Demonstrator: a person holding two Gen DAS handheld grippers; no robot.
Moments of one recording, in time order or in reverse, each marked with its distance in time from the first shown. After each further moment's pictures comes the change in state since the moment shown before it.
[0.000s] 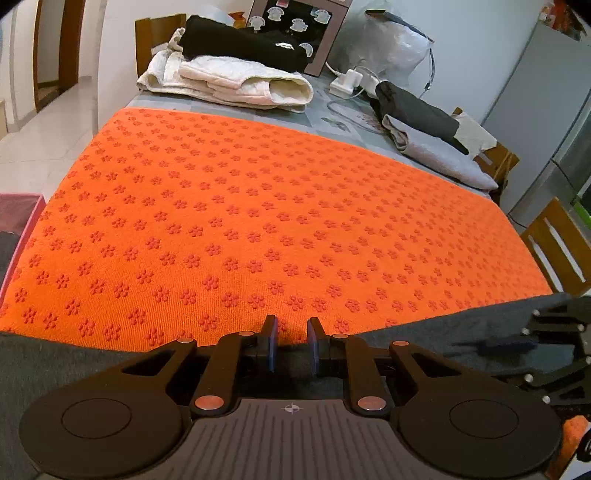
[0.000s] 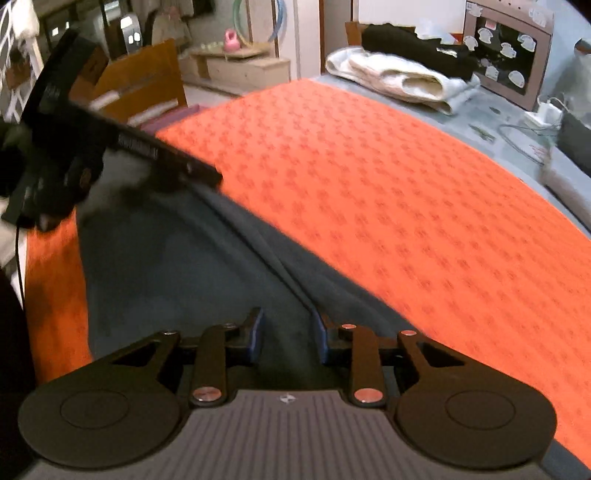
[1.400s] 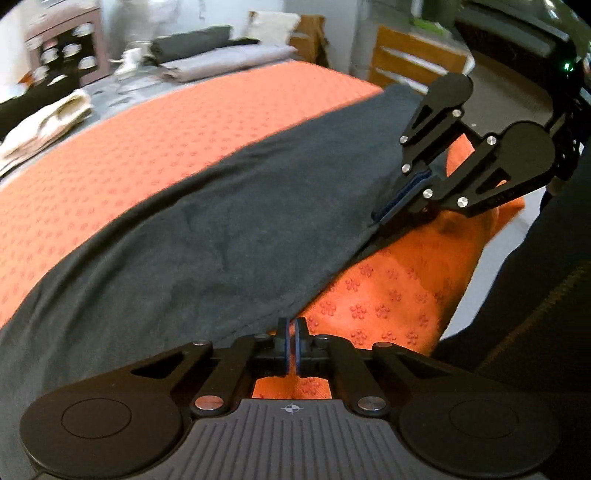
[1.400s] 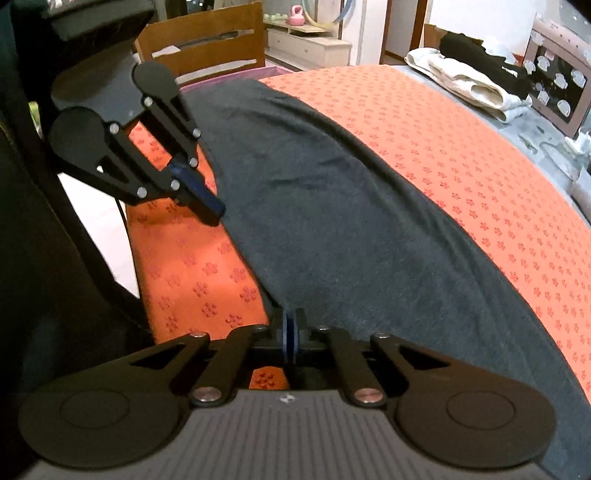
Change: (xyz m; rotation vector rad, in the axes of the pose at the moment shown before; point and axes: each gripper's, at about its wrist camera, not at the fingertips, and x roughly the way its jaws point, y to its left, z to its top) left arm -0.076 -0.096 -0.112 0.614 0.152 -0.186; right arm -0.059 0.078 -0.049 -0.153 0.048 0.098
